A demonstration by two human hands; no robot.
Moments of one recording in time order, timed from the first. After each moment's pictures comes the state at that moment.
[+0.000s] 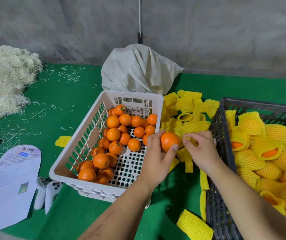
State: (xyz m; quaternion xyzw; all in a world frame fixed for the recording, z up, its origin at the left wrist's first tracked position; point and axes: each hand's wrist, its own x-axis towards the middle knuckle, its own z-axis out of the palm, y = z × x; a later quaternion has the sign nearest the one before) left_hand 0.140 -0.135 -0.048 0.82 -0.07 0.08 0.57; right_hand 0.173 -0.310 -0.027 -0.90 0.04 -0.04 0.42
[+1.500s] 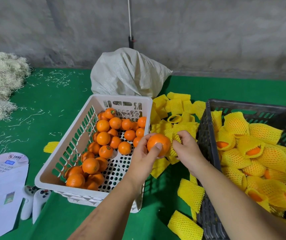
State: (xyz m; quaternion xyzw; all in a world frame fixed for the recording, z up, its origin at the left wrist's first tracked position) left_hand 0.139 -0.138 -0.025 0.65 -0.01 -0.04 0.76; right_hand 0.175 -0.303 -0.021 -0.82 0.09 0.03 0.57
